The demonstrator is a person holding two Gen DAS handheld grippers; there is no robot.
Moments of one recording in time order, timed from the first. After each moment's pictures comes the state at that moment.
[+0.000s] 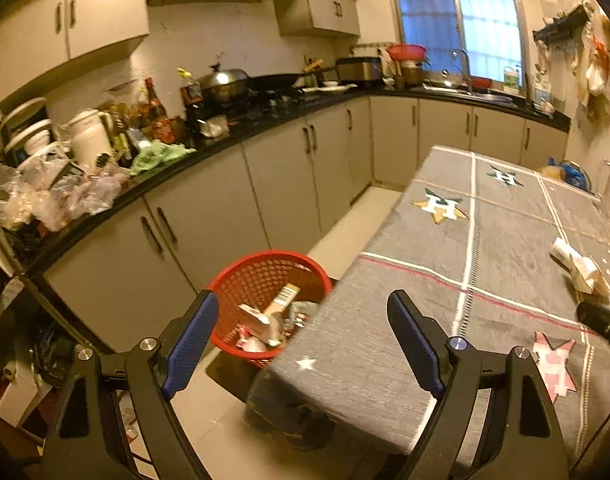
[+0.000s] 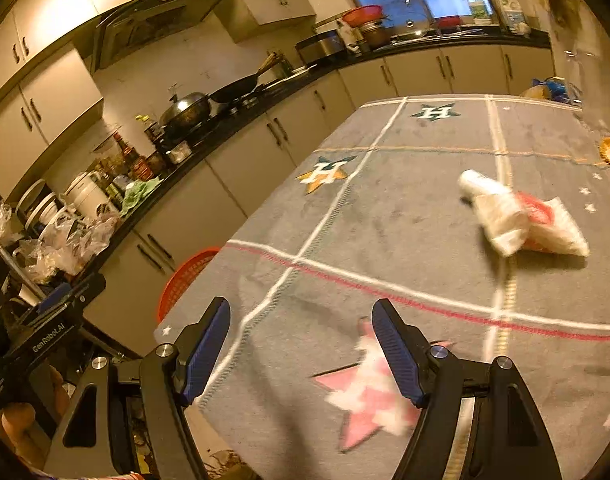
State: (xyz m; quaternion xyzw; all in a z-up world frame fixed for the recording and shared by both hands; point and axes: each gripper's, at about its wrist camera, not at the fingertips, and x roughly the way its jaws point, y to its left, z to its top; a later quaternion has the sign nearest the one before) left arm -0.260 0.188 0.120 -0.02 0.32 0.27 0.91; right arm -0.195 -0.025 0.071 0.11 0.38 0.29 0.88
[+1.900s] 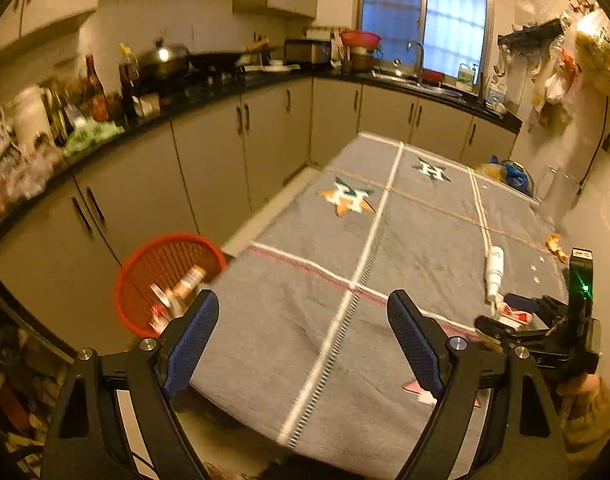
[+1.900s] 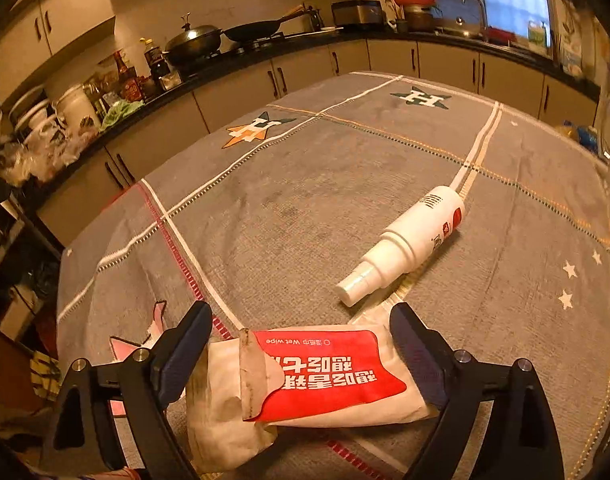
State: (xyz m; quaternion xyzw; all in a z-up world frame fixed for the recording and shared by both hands) left arm -0.227 0.133 0.129 -0.09 0.35 0.16 0.92; right arm -0.102 -0.067 0.014 -0.08 0.40 0.34 0.85
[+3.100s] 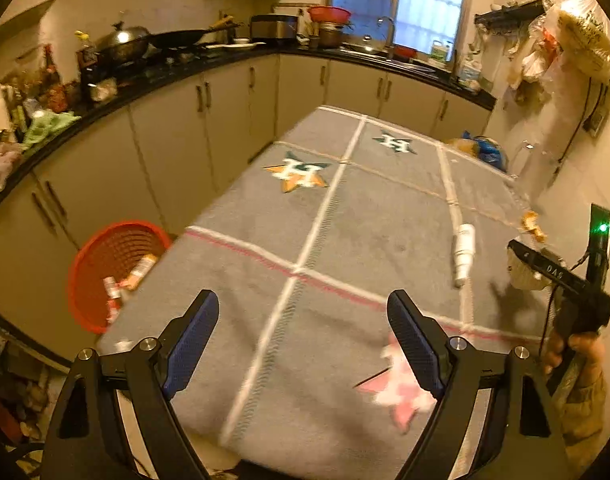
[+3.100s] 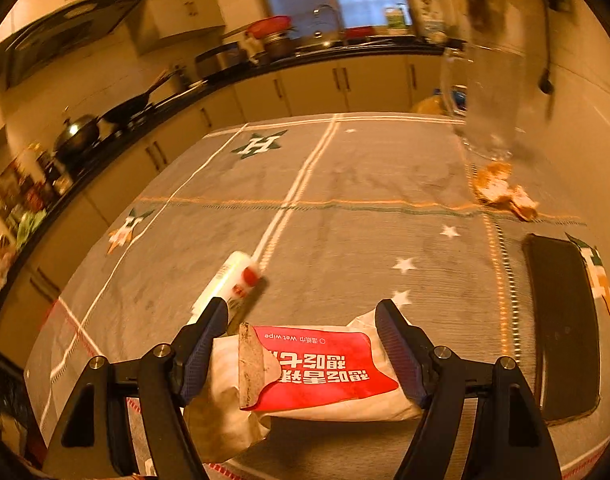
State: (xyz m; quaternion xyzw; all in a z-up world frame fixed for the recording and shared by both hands) left arm -0.185 0.105 0.113 -0.10 0.38 0.10 0.91; right arm -0.063 -0.174 0.053 0.07 0.37 0.14 0.91
